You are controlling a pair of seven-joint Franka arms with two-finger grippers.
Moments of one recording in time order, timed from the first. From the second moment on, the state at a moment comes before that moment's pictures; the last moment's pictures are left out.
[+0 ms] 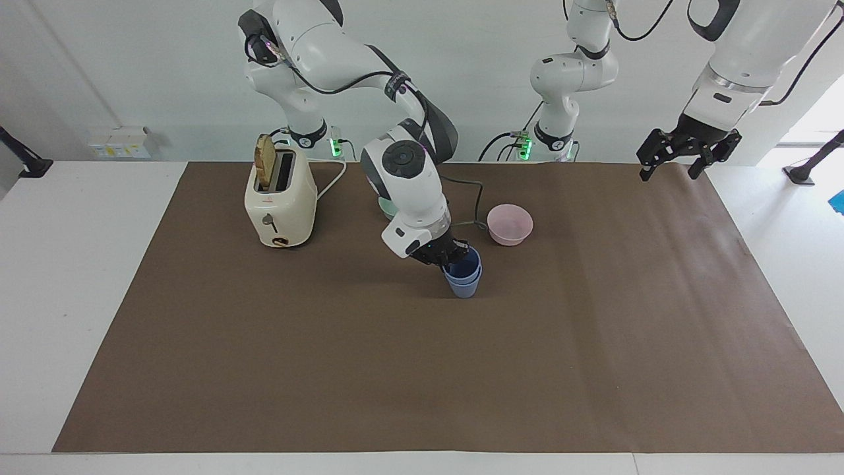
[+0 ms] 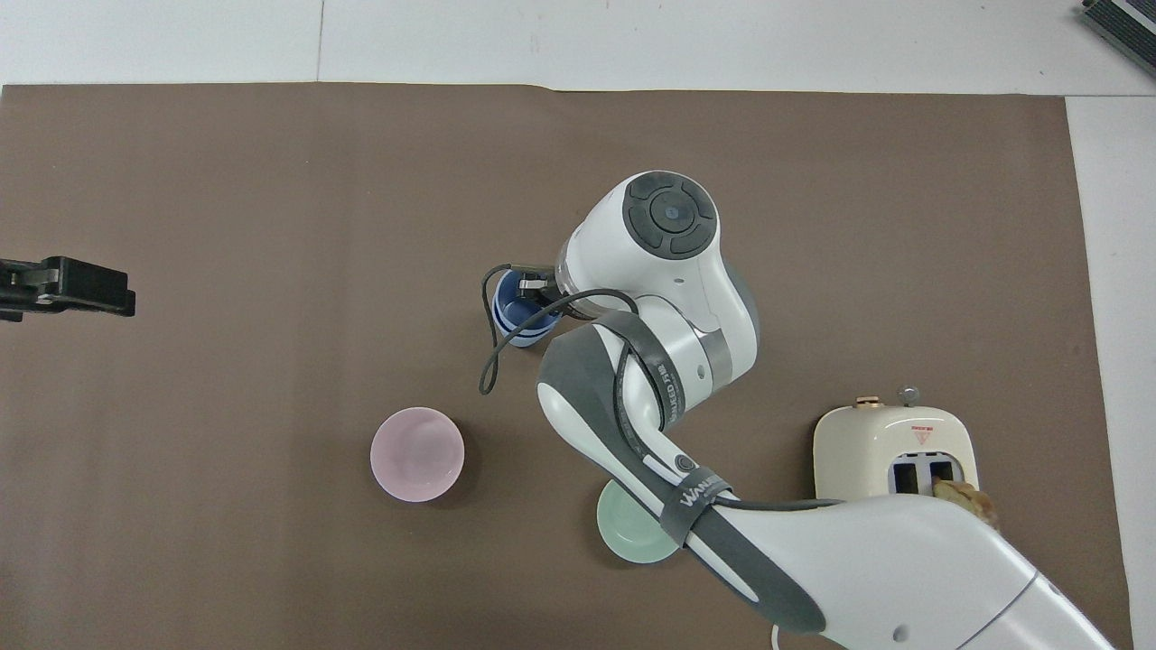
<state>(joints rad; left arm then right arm) 0.13 -0.05 -0.19 -1.60 -0.01 1.57 -0.04 0.33 0.51 0.26 -1.51 0.09 2.13 0.63</state>
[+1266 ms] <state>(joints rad) 0.13 -0.05 -0.19 -1.60 -0.01 1.57 -0.04 0.29 0.42 0.25 -1.42 0.05 1.88 0.63</state>
